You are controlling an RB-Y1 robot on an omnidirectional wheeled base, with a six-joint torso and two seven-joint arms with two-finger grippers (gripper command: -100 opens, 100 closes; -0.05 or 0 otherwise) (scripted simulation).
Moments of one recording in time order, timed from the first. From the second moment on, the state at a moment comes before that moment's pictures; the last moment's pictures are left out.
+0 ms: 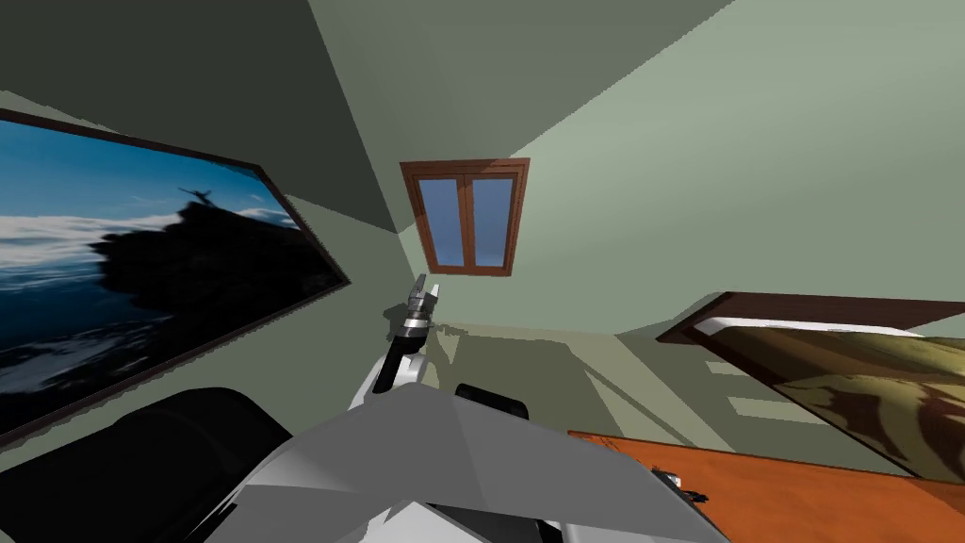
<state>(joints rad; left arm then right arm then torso) 0.50 0.02 0.03 -2.23 -0.06 -0.39 0.16 0.38 -0.05 -0.18 -1.12 1.71 1.02 -0.23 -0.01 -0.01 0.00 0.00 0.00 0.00</state>
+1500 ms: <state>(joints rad) 0.50 0.02 0.03 -2.23 -0.06 -0.39 0.16 0.24 -0.09 -0.05 -1.00 1.70 1.01 -0.24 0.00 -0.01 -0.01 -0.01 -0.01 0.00</state>
